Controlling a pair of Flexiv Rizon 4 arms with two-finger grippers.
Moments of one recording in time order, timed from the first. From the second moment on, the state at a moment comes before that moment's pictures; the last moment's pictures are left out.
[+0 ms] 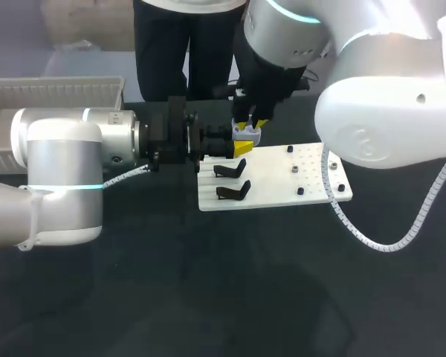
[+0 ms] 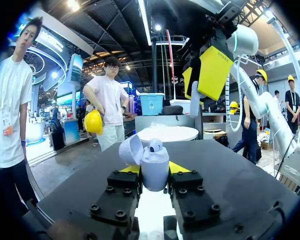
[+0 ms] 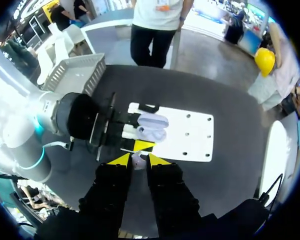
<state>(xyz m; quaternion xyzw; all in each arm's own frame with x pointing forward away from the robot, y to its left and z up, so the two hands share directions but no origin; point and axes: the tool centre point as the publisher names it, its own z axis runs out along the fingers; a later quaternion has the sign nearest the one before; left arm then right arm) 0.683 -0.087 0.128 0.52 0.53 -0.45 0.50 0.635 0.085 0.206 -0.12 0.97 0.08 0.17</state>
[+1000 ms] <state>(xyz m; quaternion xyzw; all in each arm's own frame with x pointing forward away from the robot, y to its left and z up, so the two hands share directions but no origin) 0.683 -0.087 0.128 0.52 0.53 -0.45 0.50 0.655 0.094 0.196 -0.18 0.97 0.08 0.16</state>
